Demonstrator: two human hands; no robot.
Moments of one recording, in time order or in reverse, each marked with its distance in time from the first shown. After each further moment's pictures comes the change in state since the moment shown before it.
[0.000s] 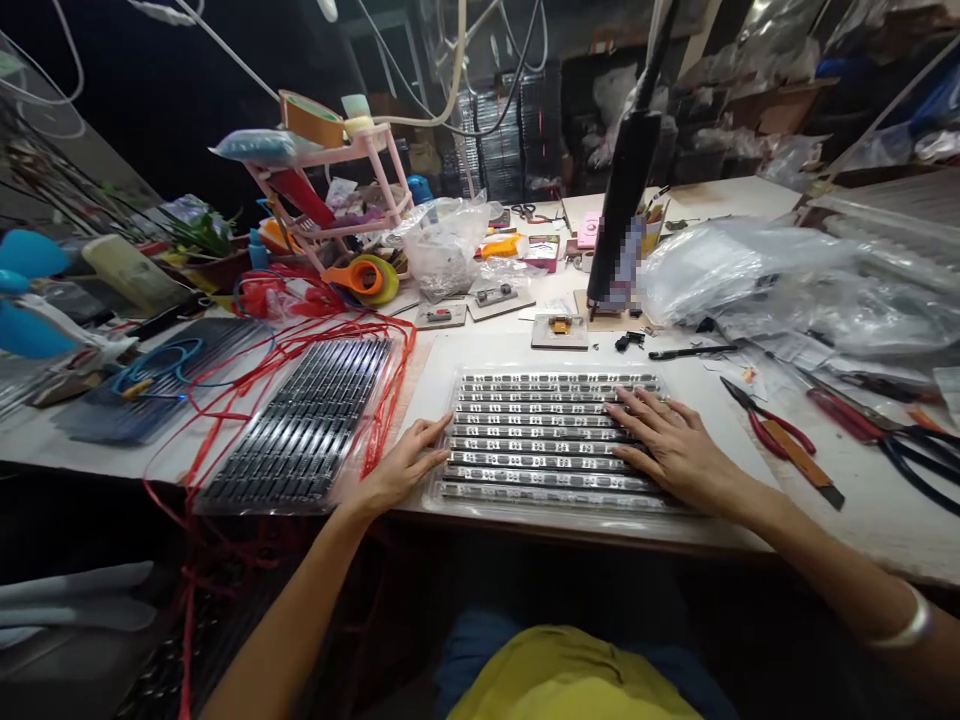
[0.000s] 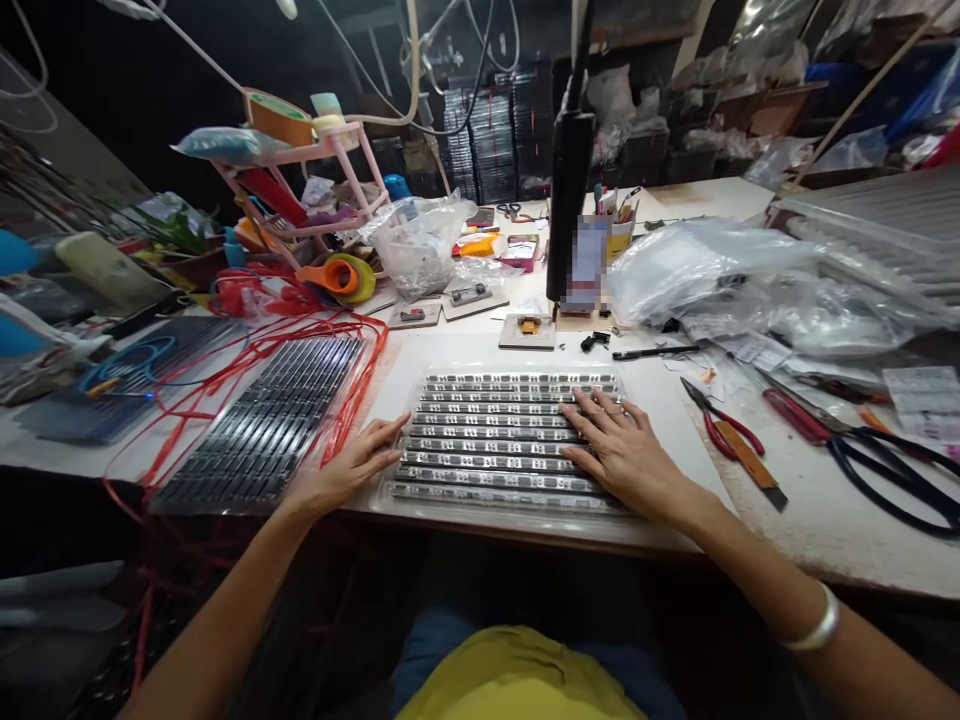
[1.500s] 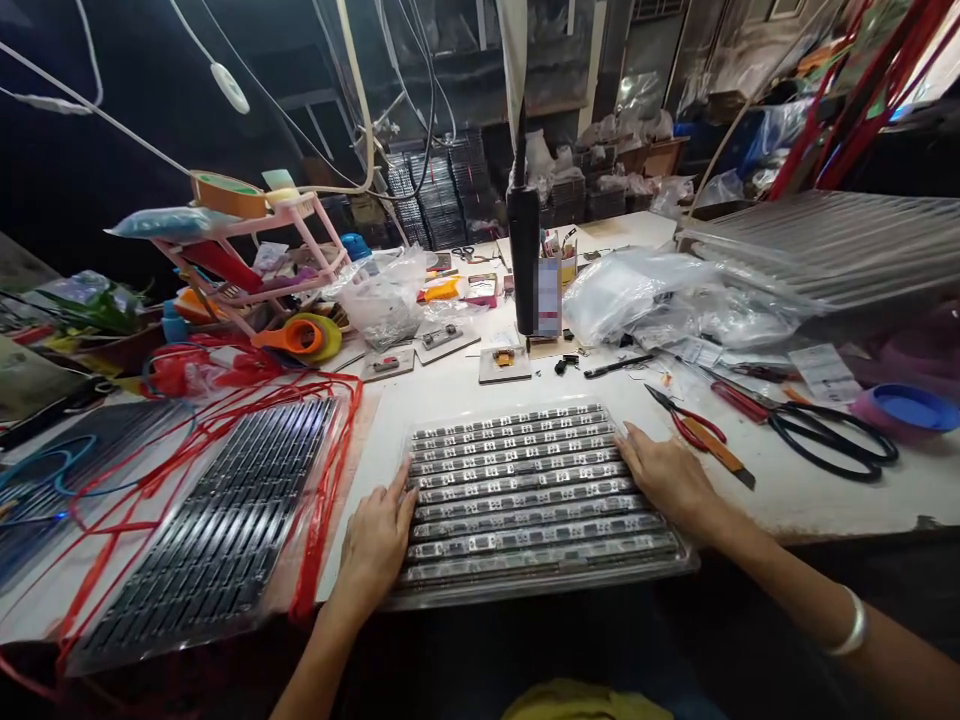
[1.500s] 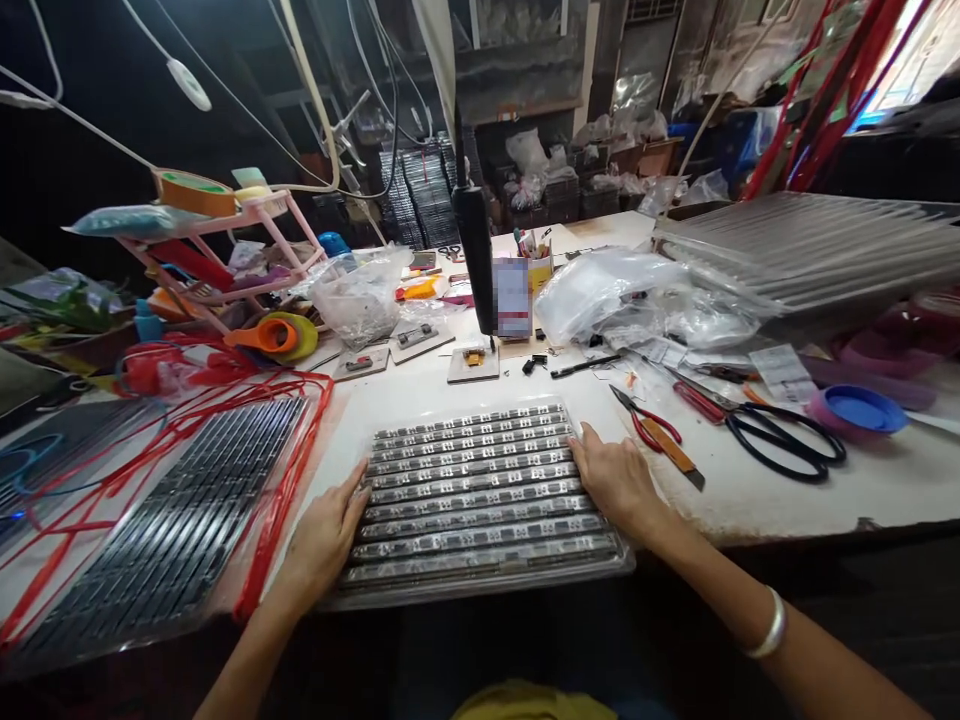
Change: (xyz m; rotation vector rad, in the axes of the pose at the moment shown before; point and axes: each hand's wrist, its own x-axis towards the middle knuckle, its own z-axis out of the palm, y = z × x) left_hand 0.017 0.027 0.029 0.334 0.206 -0.186; right_hand -0.011 0.005 -0.022 -0.017 -0.154 0.657
